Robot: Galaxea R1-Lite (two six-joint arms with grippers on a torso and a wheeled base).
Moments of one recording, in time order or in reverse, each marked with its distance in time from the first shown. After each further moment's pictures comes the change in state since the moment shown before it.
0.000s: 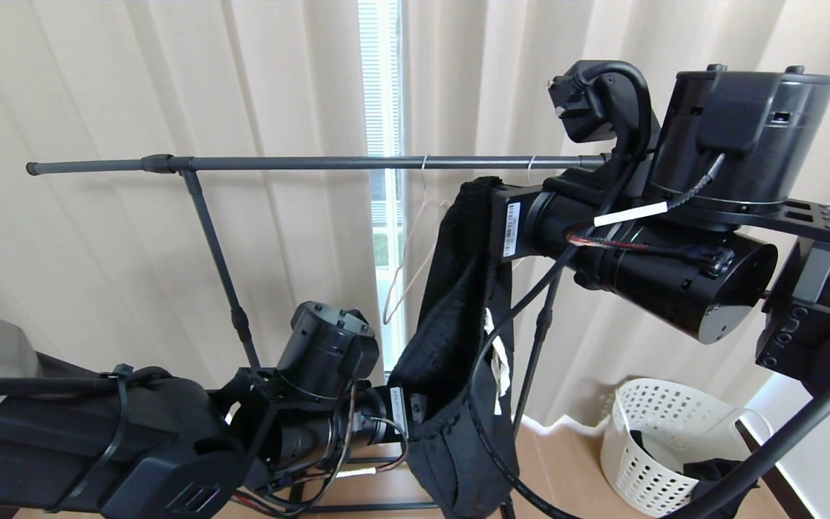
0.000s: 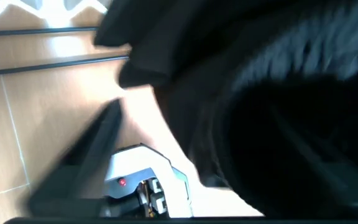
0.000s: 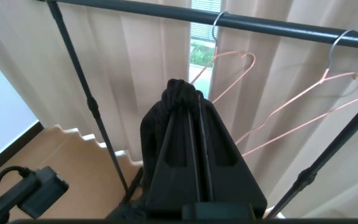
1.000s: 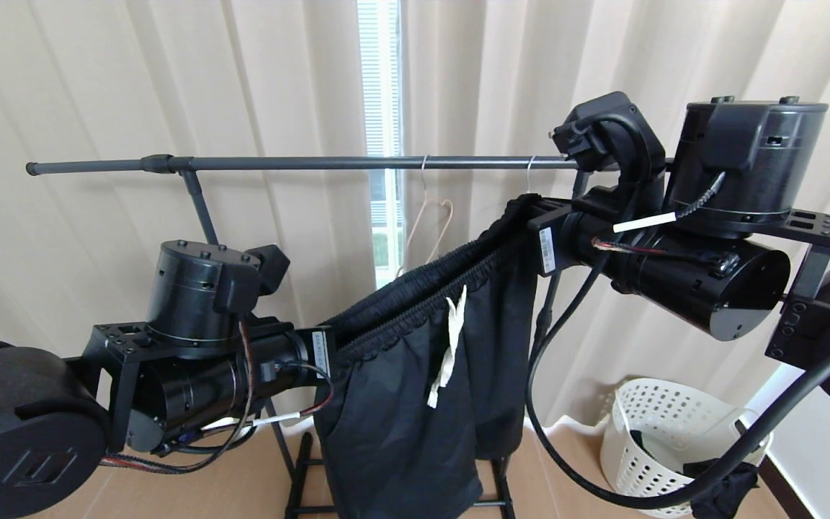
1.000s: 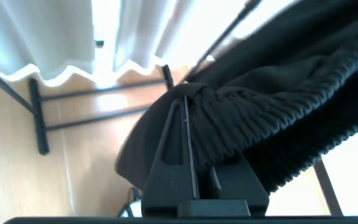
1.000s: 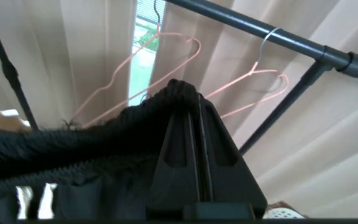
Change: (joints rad) left arm 0.177 -0.212 0.037 0.006 0.060 0.234; right arm -0.105 -0.018 0.071 0.019 -0.048 -0.241
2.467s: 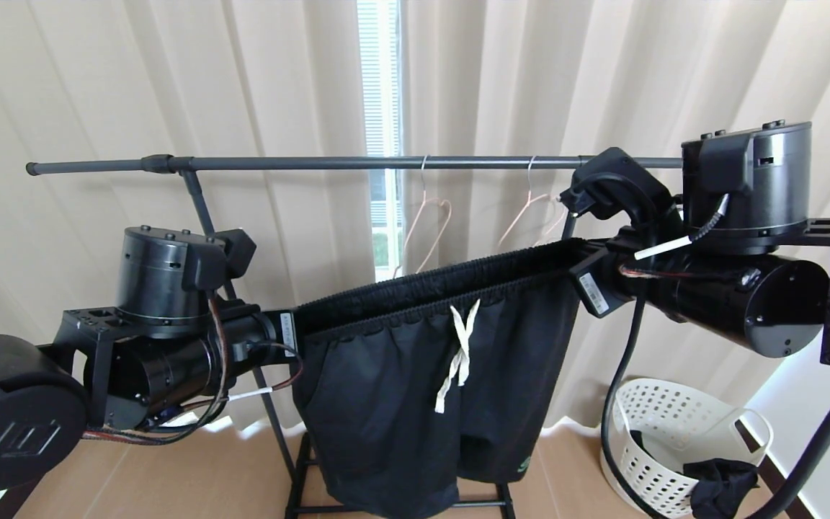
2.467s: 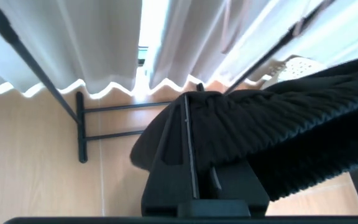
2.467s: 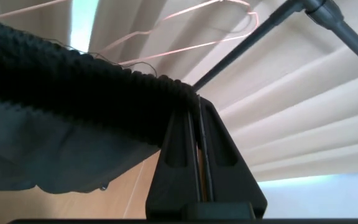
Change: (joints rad) left arm 0.111 -0.010 -0.003 -0.008 0.067 0.094; right arm -0.079 -0.060 0.015 0.293 -0.107 -0.135
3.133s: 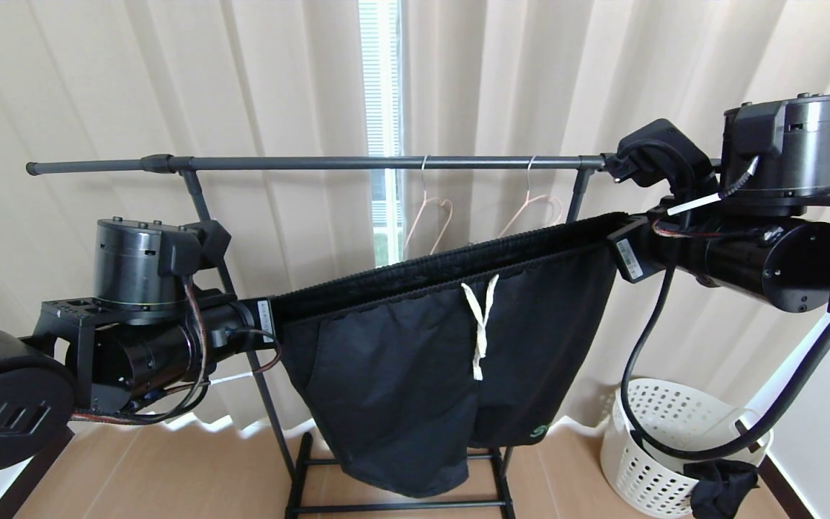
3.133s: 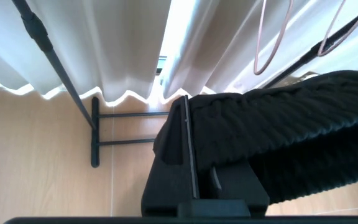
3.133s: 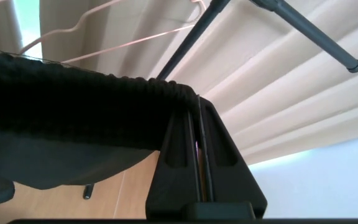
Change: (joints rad) left arm 0.084 0.001 -0.001 -0.021 -0.005 0.028; right arm -0.145 0.003 -0.050 -0.001 0.005 -0.015
